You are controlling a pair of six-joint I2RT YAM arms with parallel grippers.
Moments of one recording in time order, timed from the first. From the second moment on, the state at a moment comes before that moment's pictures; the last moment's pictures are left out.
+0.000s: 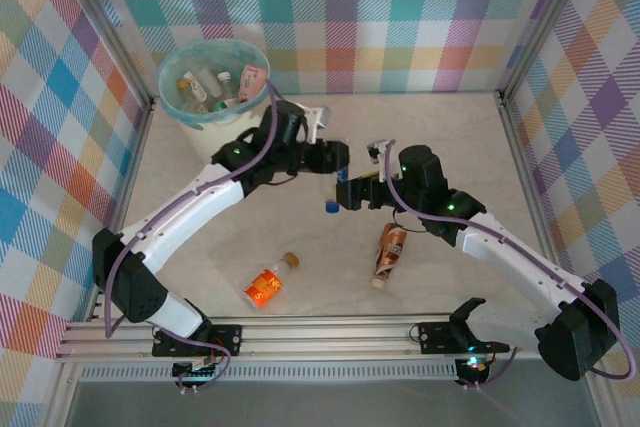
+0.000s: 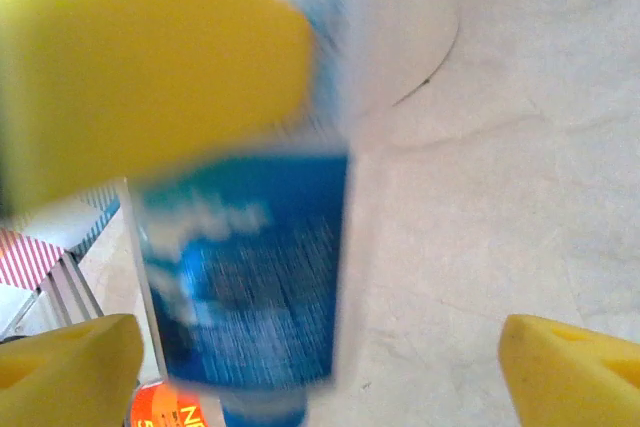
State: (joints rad) left arm -0.66 1.51 1.49 -0.54 0.23 -0.52; right arm 0.63 1.14 0.93 -0.25 -0.34 0.41
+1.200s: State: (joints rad) left arm -0.12 1.96 2.21 -0.58 -0.14 -0.27; right arm 0.74 1.72 1.75 -0.29 -0.36 0.44
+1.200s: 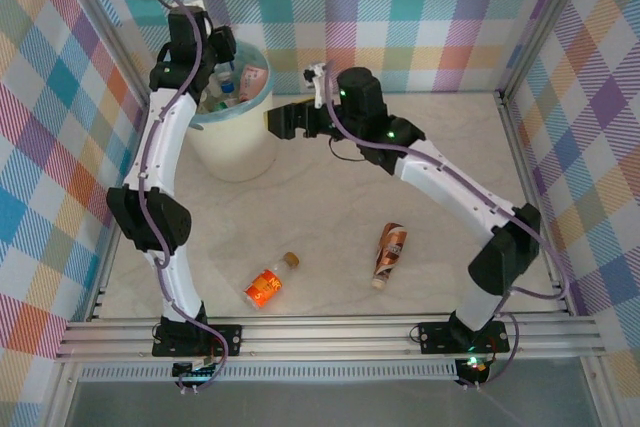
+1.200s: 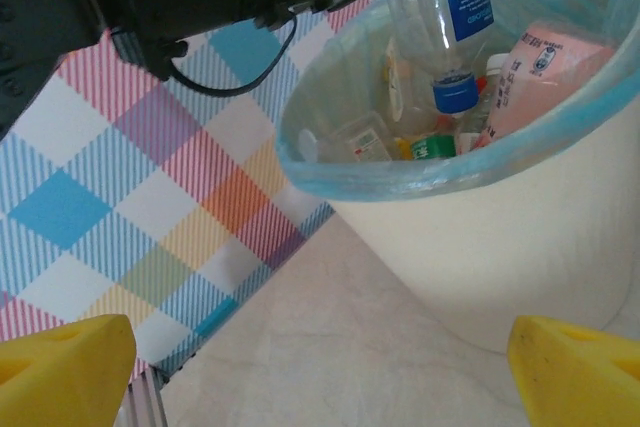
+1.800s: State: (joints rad) left arm -0.09 2.01 2.21 -0.58 -0.04 -0.26; right arm 0.74 1.82 1.80 -0.42 -0.37 0.47
